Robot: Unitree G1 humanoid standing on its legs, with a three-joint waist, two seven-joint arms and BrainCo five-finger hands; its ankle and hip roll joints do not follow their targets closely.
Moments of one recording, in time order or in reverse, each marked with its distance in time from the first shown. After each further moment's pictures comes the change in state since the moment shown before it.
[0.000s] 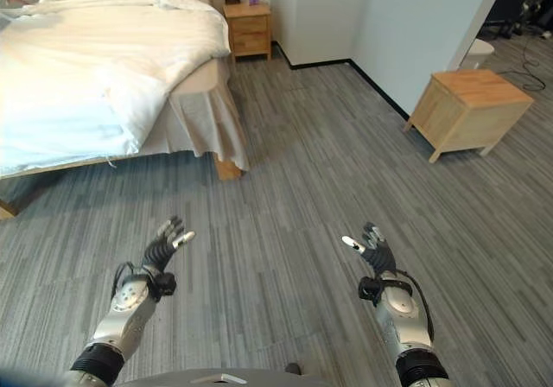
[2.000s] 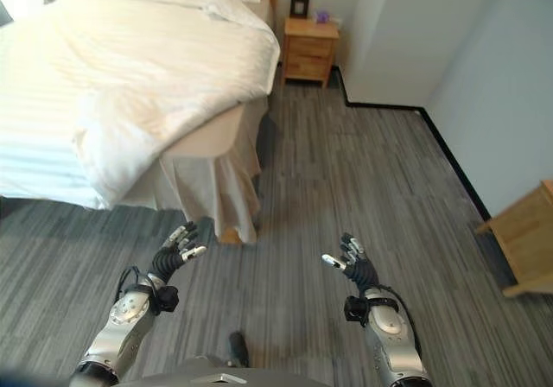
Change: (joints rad) left arm 0.092 0.025 -0.022 -0.169 0.112 0.026 -0.116; right arm 0.106 0.041 0.022 -0.212 -0.071 0.002 0.044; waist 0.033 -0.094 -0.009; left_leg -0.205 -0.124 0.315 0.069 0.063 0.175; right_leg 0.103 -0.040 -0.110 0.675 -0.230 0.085
